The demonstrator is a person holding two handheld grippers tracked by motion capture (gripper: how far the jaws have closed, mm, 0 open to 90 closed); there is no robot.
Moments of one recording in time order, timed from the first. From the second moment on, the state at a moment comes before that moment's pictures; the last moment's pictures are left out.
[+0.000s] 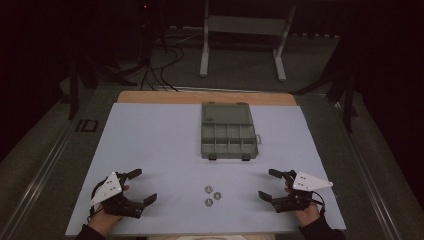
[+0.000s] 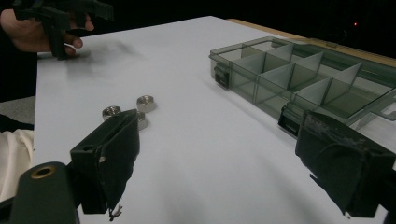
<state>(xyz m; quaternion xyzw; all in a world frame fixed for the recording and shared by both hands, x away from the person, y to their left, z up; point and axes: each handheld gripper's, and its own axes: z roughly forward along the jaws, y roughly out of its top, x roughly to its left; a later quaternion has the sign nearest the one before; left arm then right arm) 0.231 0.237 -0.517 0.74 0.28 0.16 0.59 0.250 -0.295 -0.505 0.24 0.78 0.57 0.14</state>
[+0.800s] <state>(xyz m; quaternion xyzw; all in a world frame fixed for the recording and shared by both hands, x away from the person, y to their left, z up) 0.235 0.216 -0.488 0.73 0.28 0.13 0.61 0.249 -0.293 -0.505 0.24 0.78 0.56 0.14</state>
